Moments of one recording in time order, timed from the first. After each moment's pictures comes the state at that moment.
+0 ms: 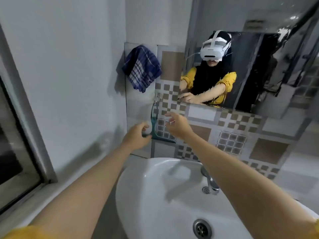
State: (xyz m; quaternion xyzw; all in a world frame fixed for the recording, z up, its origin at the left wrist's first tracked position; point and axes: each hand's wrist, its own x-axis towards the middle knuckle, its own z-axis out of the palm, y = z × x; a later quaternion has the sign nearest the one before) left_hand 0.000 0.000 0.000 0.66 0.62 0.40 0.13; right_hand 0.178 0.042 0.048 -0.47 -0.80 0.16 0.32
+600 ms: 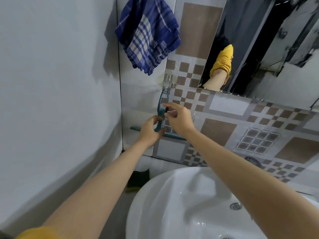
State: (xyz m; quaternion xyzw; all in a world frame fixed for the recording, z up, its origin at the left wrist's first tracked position) left_hand -0.013 0.129 -0.059 0.63 0.54 0.47 0.30; right_hand 0.111 0.148 -0.005 -0.51 -0.74 0.19 0.39
